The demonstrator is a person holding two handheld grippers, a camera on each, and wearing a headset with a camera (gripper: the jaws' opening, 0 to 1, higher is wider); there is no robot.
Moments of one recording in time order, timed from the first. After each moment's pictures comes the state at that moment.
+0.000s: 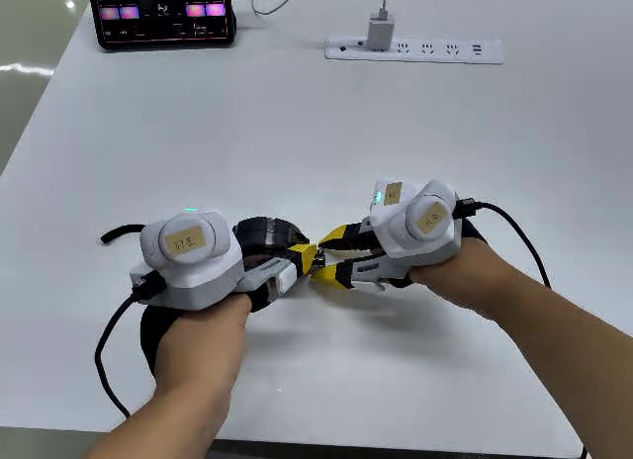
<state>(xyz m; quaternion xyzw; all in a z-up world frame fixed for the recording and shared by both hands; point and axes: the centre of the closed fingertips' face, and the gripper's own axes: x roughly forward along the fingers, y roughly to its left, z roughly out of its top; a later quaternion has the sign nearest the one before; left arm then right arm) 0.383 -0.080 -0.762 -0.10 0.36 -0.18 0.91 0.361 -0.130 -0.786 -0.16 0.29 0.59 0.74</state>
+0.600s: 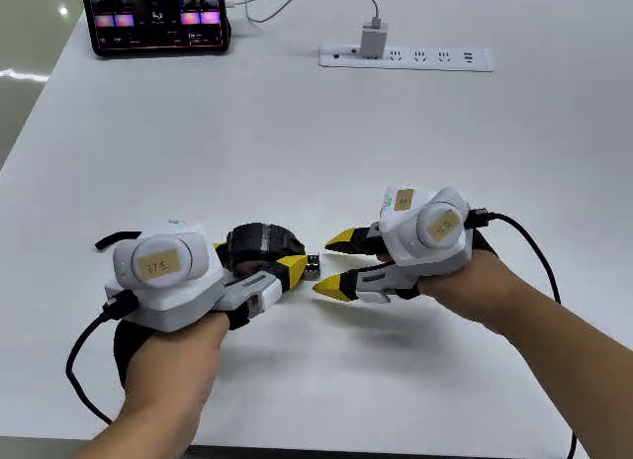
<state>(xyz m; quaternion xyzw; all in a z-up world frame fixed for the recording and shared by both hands) 0.373 -0.077 -0.745 -0.06 0.33 -0.25 0.91 0.353 -0.142 -0.772 -0.14 0.29 0.56 0.76</state>
